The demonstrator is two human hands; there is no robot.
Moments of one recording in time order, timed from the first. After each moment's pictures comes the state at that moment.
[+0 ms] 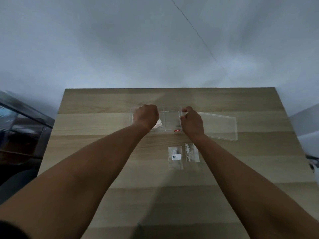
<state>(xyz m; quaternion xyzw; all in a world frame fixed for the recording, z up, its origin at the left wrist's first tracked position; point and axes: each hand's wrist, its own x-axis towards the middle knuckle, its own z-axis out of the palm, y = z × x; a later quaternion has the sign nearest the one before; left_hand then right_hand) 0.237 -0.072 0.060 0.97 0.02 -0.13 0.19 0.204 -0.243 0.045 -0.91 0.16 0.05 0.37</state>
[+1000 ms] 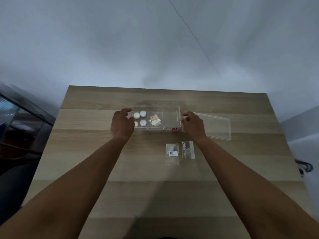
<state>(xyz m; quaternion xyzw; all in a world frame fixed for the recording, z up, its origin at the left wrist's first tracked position) 0.183 -0.007 0.045 0.91 0.20 0.00 0.36 0.183 -0.263 0.046 -0.92 0.13 0.06 0.37</state>
